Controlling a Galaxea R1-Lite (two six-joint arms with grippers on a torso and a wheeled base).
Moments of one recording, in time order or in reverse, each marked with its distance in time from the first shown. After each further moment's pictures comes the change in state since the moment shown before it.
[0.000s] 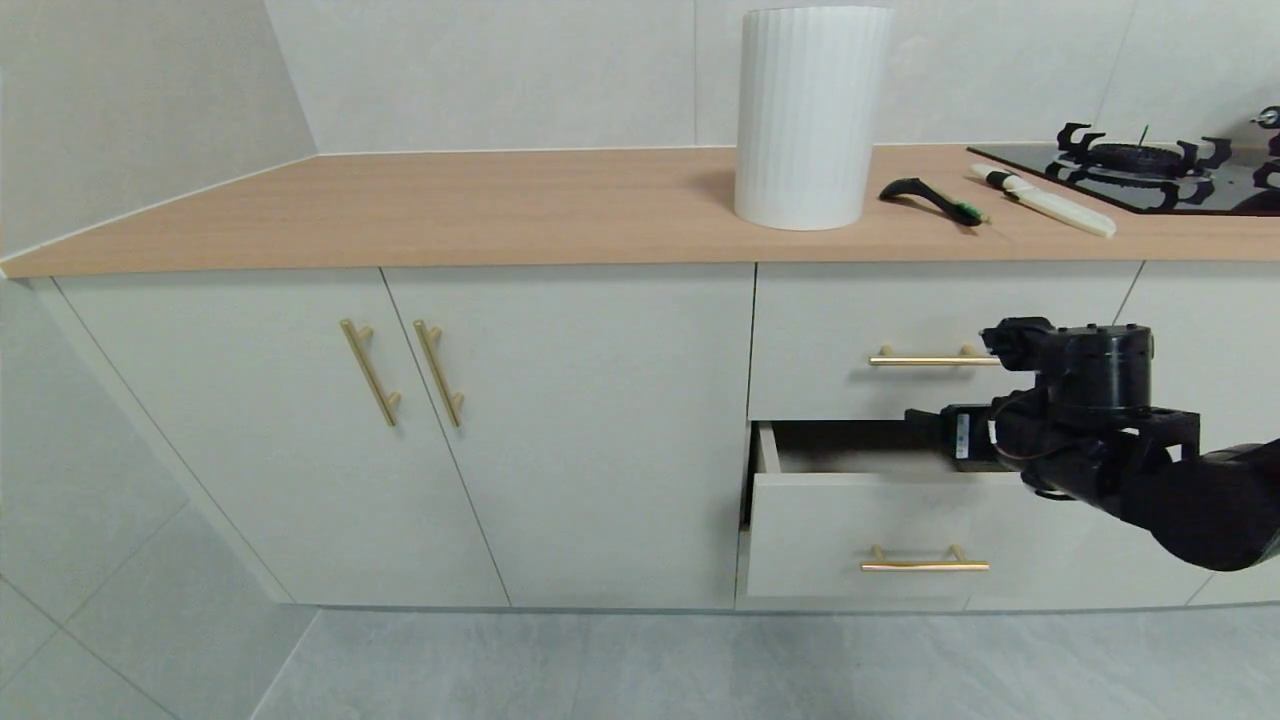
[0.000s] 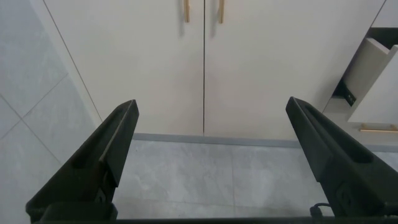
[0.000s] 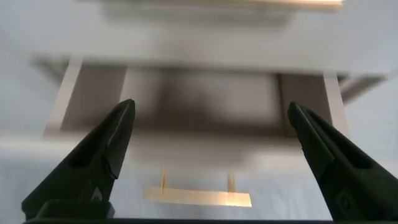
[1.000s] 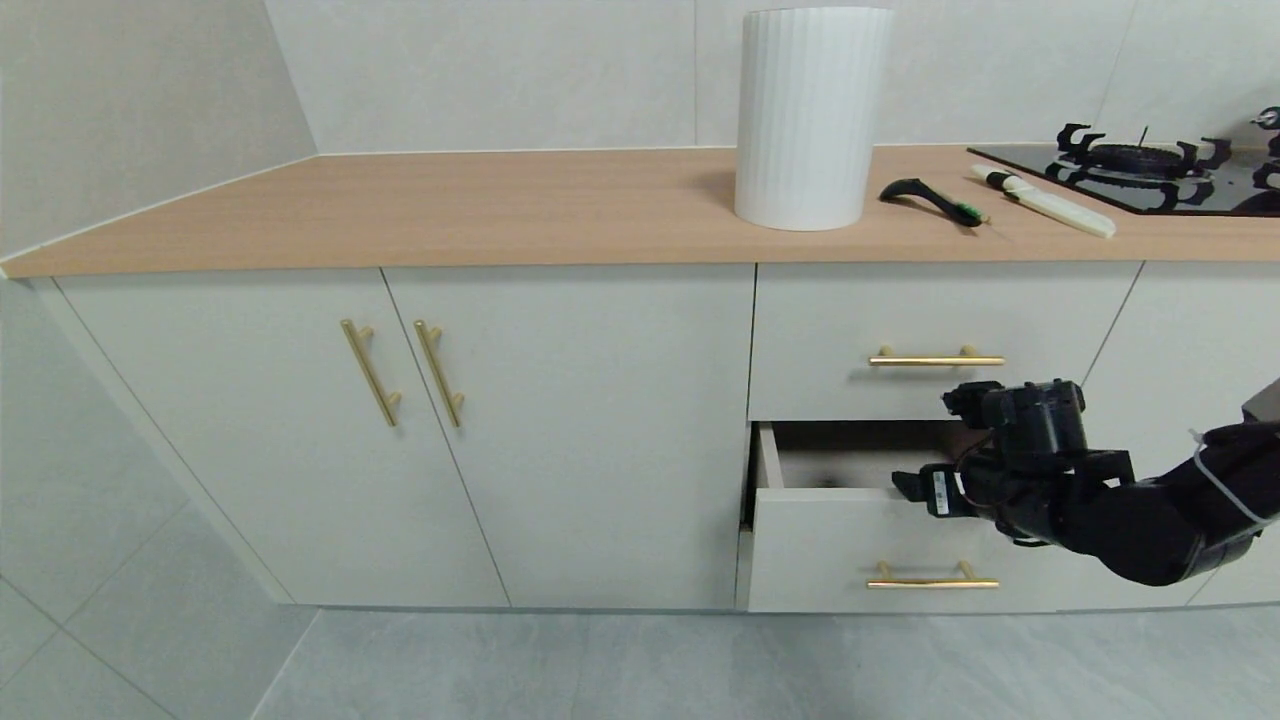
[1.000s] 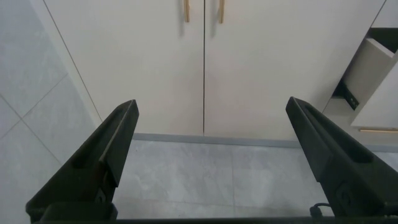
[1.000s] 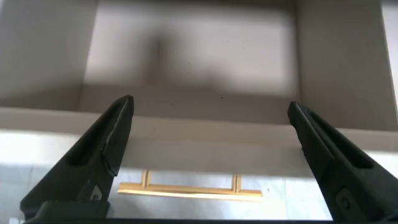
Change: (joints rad) left arm 0.000 0.000 0.000 0.000 0.000 0.000; right arm 0.000 0.133 0.006 0.105 0.000 0.000
